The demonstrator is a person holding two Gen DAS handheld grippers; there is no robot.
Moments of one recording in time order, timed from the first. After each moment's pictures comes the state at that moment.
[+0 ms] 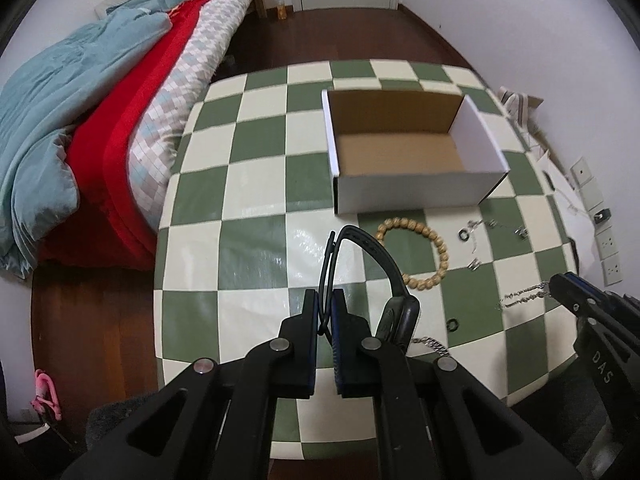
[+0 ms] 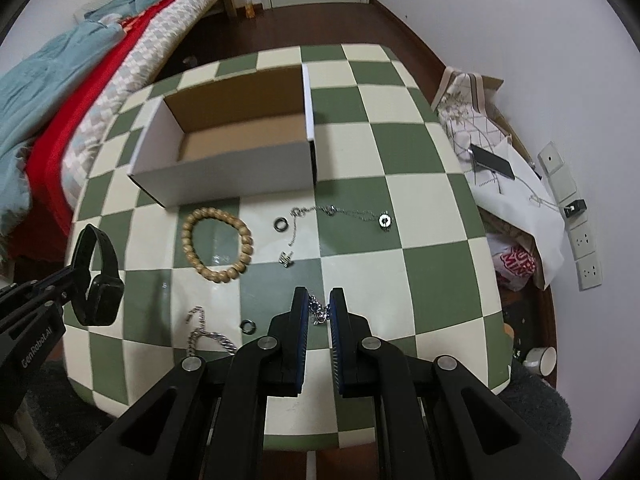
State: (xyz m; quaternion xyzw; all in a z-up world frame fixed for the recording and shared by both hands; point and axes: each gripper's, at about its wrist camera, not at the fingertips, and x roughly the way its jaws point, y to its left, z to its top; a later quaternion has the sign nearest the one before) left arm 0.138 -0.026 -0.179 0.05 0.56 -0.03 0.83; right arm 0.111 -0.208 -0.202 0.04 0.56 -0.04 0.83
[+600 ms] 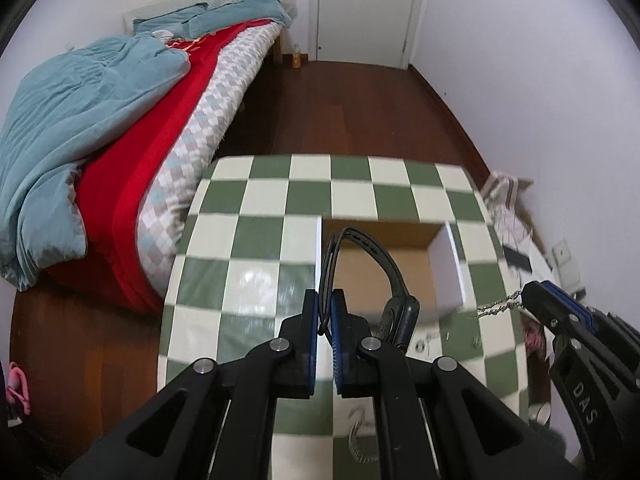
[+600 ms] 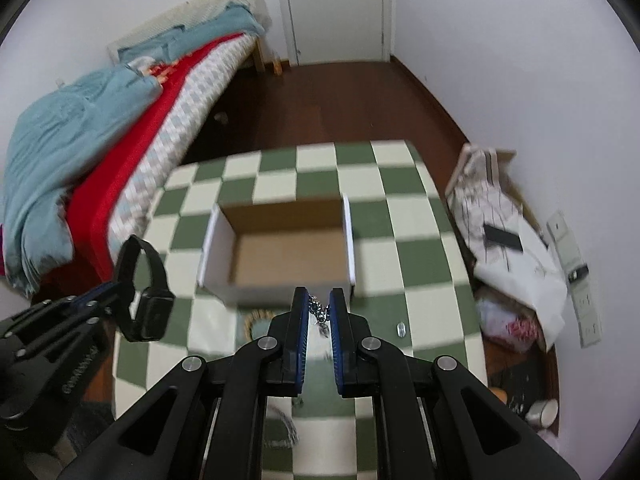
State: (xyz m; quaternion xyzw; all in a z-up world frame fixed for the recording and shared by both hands) left arm 0.198 -0.030 -0.098 -0.02 0.49 -0.02 0.87; right arm 0.165 -0.189 -0.098 0.04 0.46 0.00 0.89
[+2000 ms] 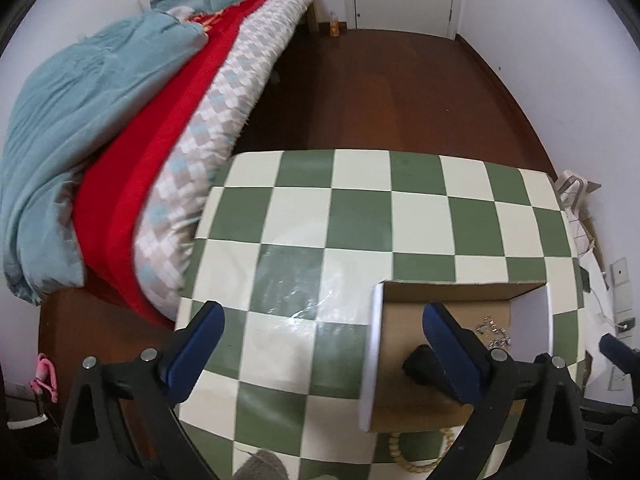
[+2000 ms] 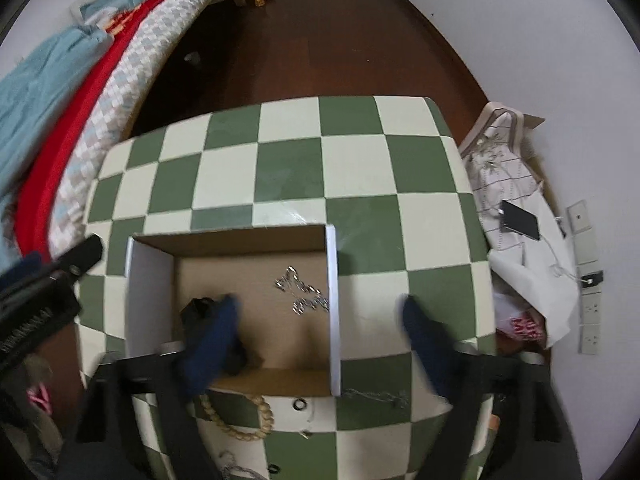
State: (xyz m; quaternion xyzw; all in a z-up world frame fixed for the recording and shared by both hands) left arm 0.312 -0.014 -0.167 0.02 0.54 0.06 0.84; right arm 0.314 -0.206 -0.193 0.01 0.60 -0.03 0.80
